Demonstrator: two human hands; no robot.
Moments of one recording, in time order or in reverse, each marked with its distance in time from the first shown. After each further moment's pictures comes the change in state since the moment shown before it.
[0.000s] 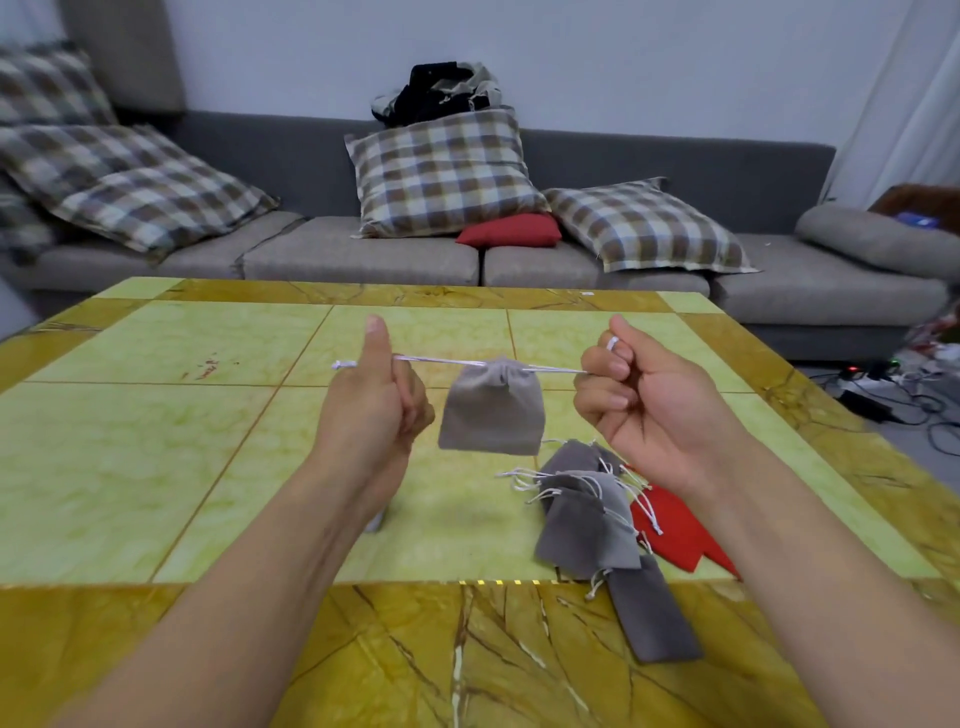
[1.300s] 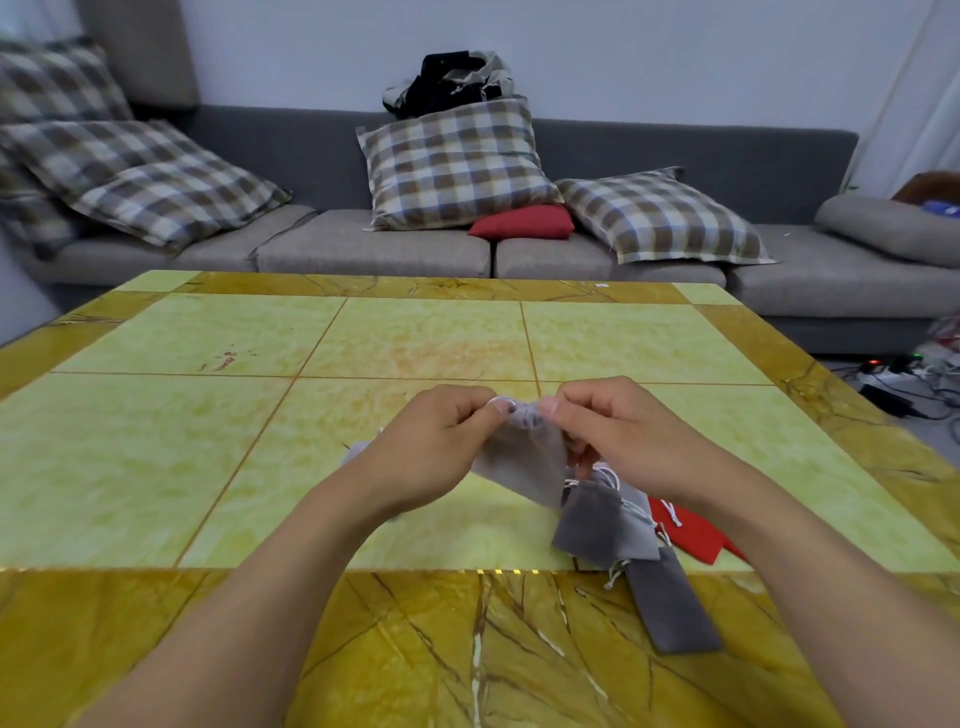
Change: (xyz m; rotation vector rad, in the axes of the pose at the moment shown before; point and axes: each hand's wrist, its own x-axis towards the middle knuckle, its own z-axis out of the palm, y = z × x) left_hand -0.010 -0.015 -0.010 0.815 -0.538 0.113; right_hand -0.002 0.029 -0.015 -1.287 -0.214 -0.216
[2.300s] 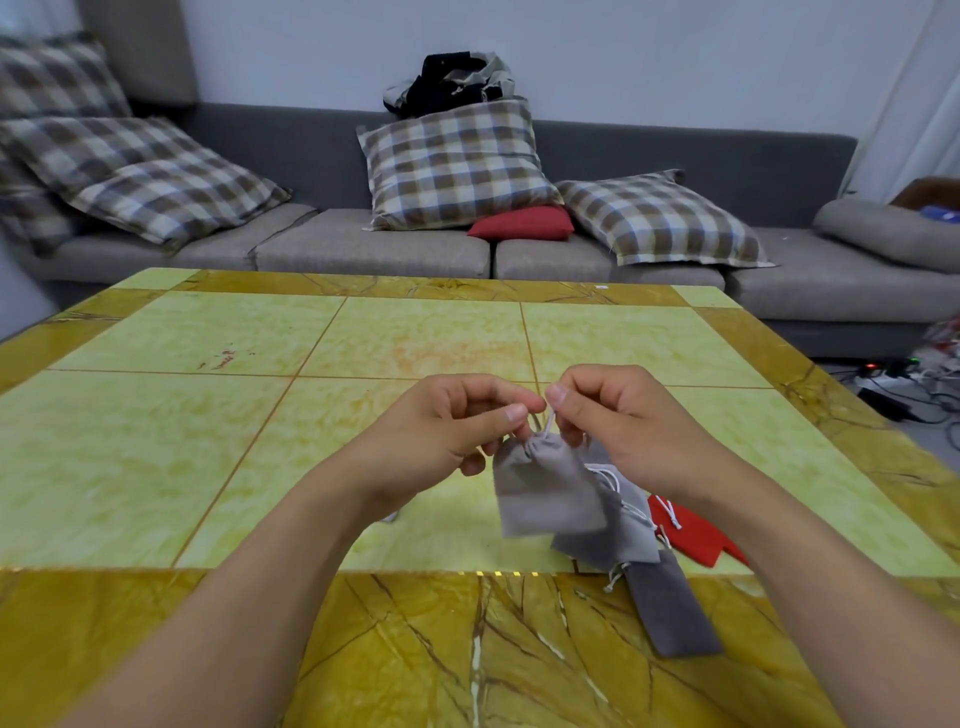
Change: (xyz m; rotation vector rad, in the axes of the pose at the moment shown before) left_hand -0.007 0.014 -0.008 -0.450 -0.116 -0.064; right_hand -0.001 -0.008 -0.001 -0.006 0.079 -0.095
